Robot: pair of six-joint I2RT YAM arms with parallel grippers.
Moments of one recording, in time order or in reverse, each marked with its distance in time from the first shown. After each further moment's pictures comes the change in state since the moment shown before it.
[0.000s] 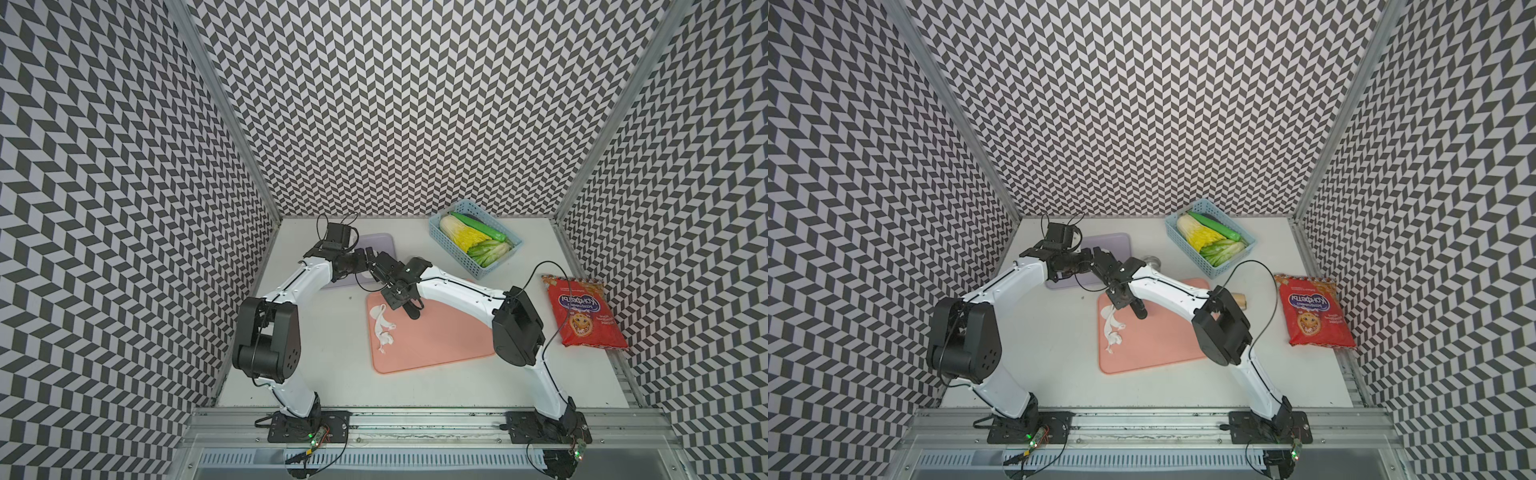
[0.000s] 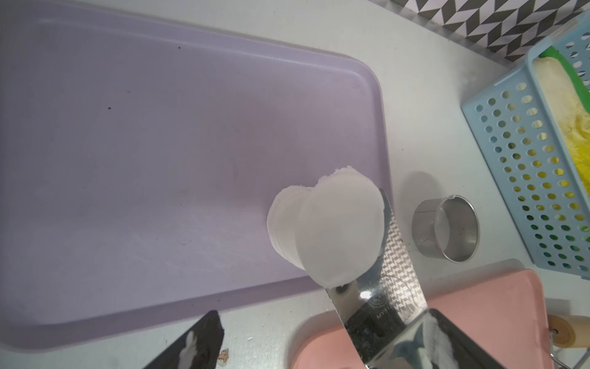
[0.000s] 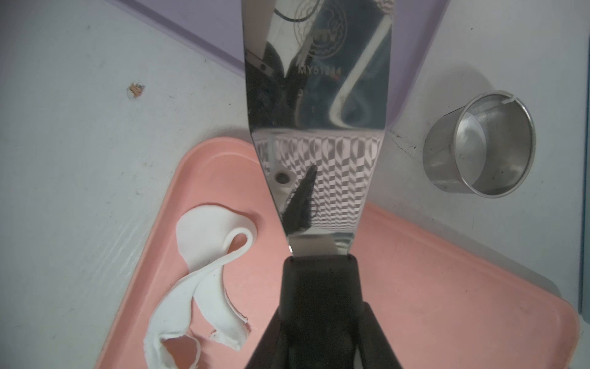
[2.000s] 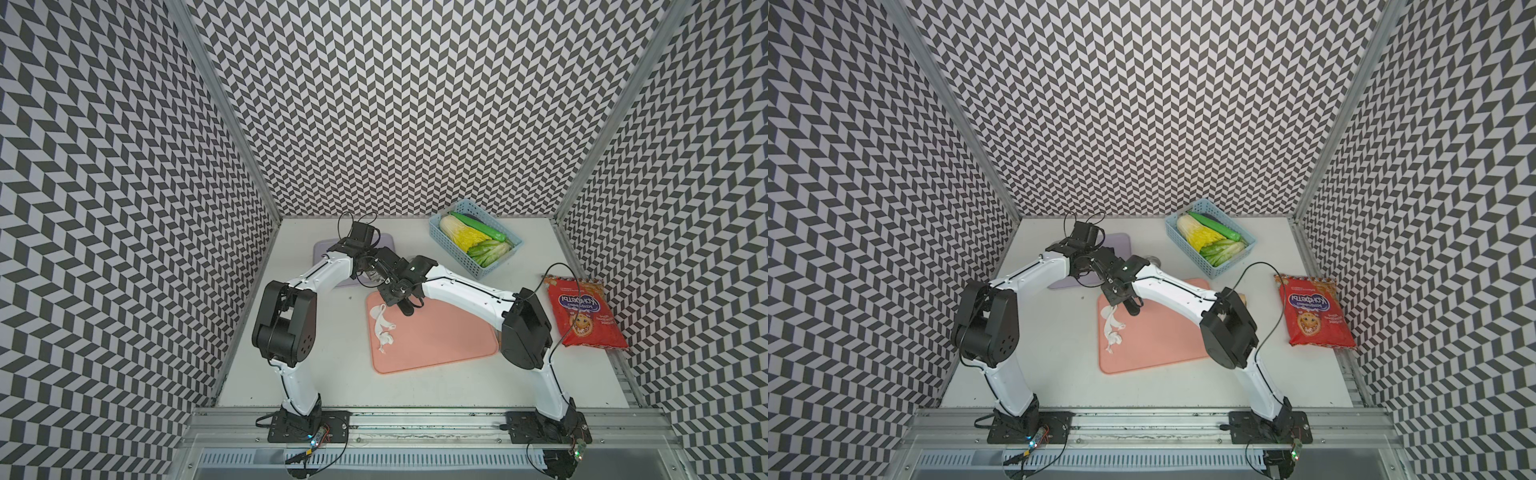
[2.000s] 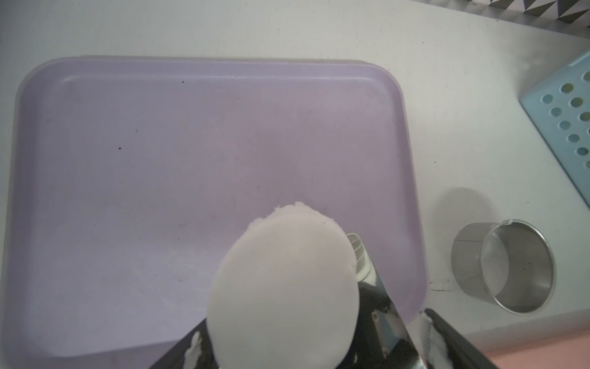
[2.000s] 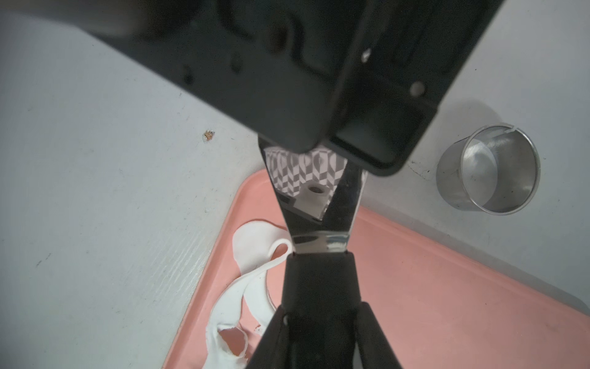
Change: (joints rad) left arm -0.122 0.133 0.105 0.007 -0.265 0.012; right arm 0.003 -0.061 -0.025 0.070 -0.066 0.038
